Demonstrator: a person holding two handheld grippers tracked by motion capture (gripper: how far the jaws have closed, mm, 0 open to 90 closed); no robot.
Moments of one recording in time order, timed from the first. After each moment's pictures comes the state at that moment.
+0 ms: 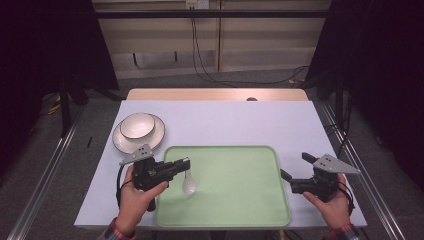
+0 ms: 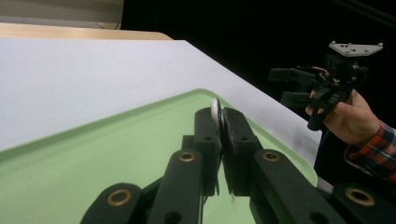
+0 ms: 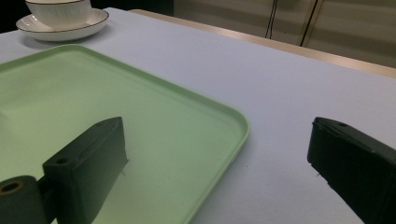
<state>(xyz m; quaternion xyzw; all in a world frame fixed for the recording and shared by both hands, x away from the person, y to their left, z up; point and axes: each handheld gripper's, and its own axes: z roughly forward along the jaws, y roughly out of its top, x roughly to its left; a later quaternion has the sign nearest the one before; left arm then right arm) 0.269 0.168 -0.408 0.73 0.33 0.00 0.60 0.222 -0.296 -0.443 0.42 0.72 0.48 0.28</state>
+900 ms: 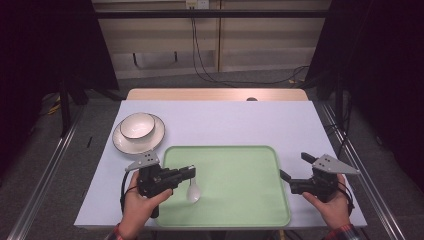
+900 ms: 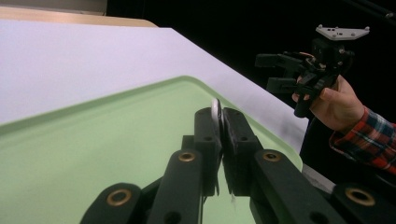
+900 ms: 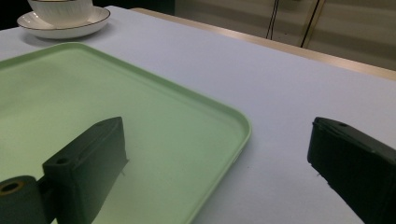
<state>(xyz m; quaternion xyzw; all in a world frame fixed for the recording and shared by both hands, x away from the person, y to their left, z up) 0.258 0.157 -0.417 0.74 0.32 -0.02 0.60 0.222 -0.294 -0.442 0.42 0.72 0.47 0.28</state>
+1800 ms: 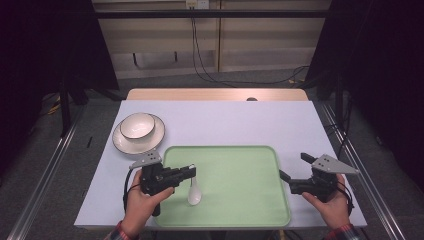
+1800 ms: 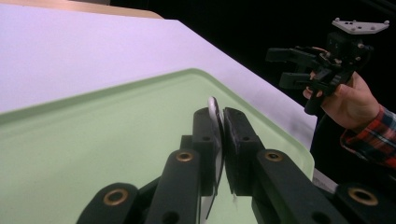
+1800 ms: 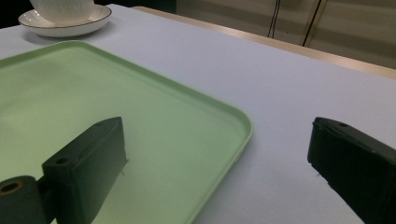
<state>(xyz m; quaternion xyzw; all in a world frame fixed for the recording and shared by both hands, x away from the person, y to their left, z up) 0.269 0.158 -0.429 0.74 0.33 -0.02 0.59 0.223 -0.294 -0.443 0.42 0.72 0.47 0.28</state>
